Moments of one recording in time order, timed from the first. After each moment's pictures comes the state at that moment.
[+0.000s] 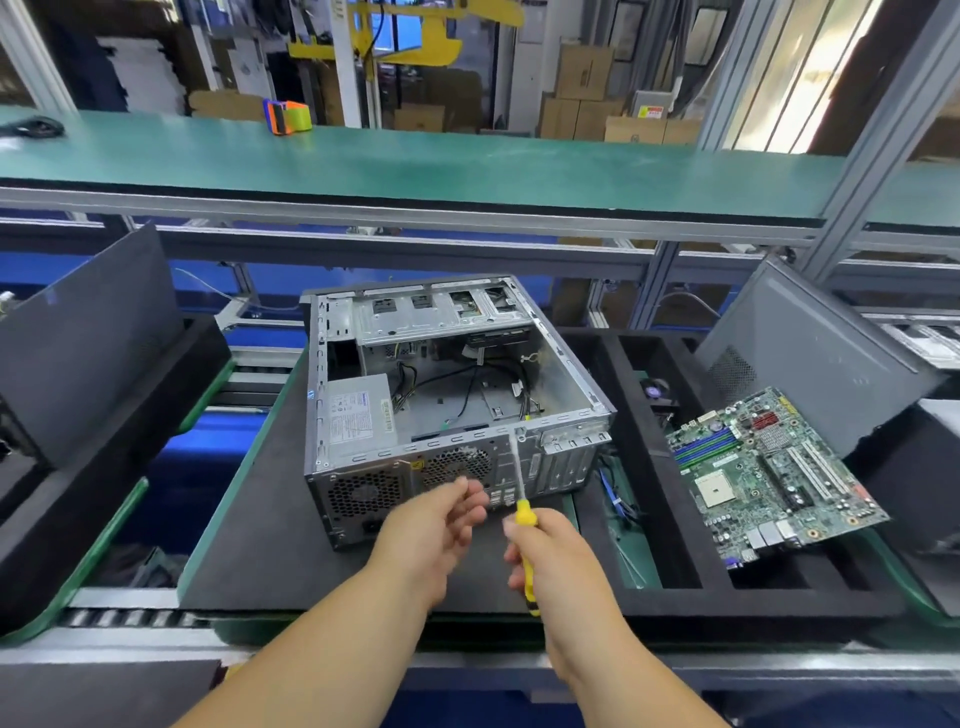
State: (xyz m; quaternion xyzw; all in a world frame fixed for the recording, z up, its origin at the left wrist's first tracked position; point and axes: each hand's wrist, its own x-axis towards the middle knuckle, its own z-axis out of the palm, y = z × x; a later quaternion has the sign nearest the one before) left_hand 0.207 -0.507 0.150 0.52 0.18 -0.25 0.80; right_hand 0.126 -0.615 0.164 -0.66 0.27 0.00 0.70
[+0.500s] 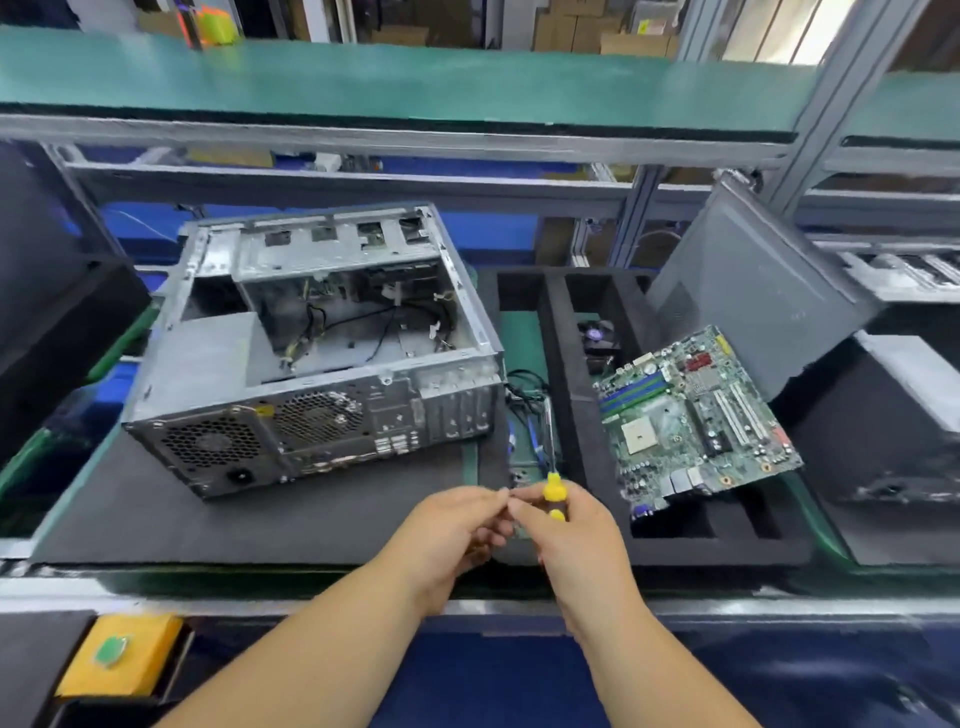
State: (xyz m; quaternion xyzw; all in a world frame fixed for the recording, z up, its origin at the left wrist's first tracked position) left_hand 0.143 -0.646 0.116 0.61 0.06 -0.36 0.70; right_hand 0.087 -0.767 0.121 -0.70 0.26 -0.05 0.66
